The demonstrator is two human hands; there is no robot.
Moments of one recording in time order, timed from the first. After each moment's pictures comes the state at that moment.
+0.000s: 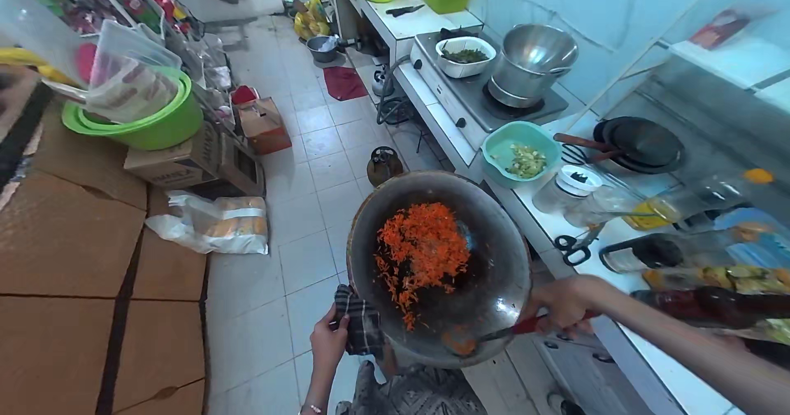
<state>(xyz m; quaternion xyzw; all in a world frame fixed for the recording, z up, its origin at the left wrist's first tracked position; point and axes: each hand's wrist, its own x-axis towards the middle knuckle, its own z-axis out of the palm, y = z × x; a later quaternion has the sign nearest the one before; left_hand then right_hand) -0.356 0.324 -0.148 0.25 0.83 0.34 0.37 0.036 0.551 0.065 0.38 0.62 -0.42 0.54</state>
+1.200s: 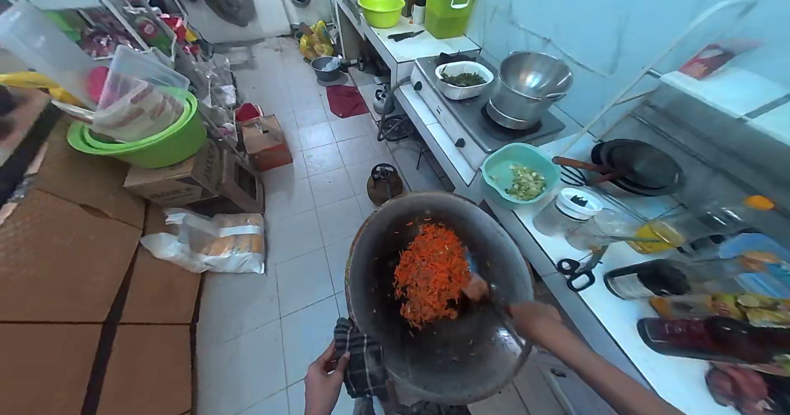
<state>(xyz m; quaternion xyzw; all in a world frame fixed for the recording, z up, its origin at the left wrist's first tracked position) -0.355 0.305 -0.160 0.26 0.78 0.40 0.40 -0.005 0.535 0.018 0.59 0.64 -0.23 0.44</state>
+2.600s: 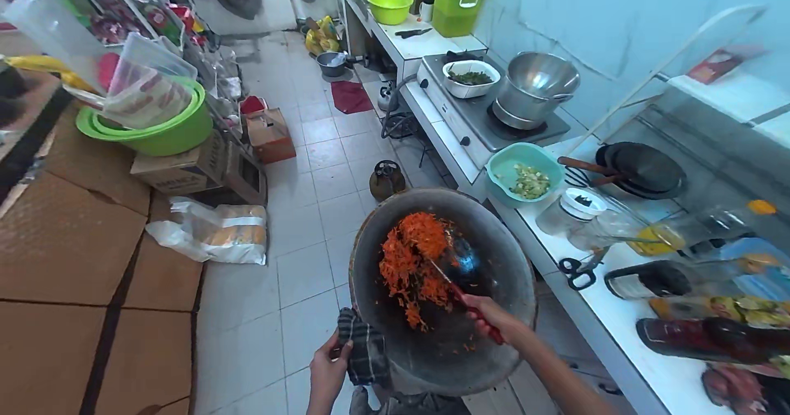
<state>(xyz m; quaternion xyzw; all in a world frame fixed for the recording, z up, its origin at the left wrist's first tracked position) -0.351 0.307 -0.163 0.25 0.78 0.41 0.40 -0.008 0.524 -0.107 0.61 0.32 -0.73 -0.02</state>
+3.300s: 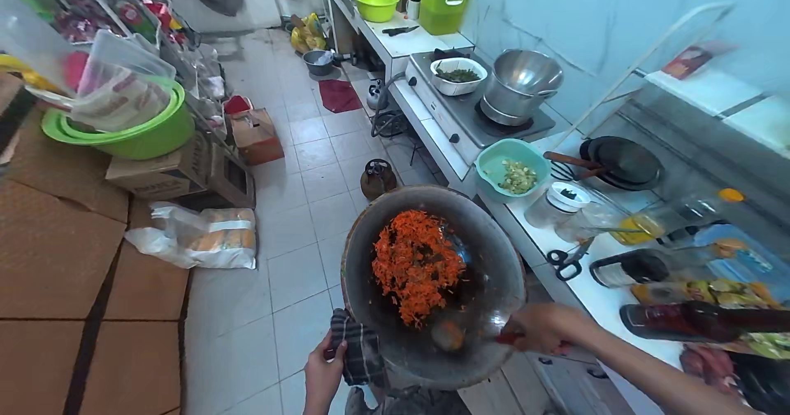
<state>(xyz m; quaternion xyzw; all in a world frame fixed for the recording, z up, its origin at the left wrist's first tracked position) -0.347 0.309 -0.163 0.26 0.79 0.40 0.39 0.015 0.531 0.040 0.41 0.66 -0.37 0.51</state>
